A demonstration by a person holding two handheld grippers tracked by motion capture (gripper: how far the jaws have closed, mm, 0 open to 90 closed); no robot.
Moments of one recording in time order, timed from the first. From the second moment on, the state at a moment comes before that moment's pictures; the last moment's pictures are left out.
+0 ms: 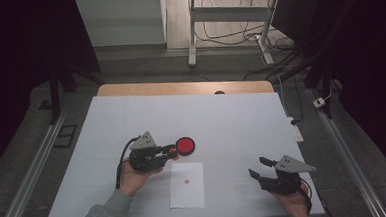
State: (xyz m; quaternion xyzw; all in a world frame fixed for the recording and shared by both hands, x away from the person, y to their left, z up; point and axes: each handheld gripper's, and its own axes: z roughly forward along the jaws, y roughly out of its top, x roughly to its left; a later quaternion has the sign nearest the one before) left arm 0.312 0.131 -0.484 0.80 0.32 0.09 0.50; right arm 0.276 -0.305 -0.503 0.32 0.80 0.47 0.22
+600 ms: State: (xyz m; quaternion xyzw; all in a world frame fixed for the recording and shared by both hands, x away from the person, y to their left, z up) left arm 0.340 0.139 -0.507 0.80 0.36 0.11 0.46; right arm 0.277 -0.305 -0.503 0.32 0.80 0.46 0.22
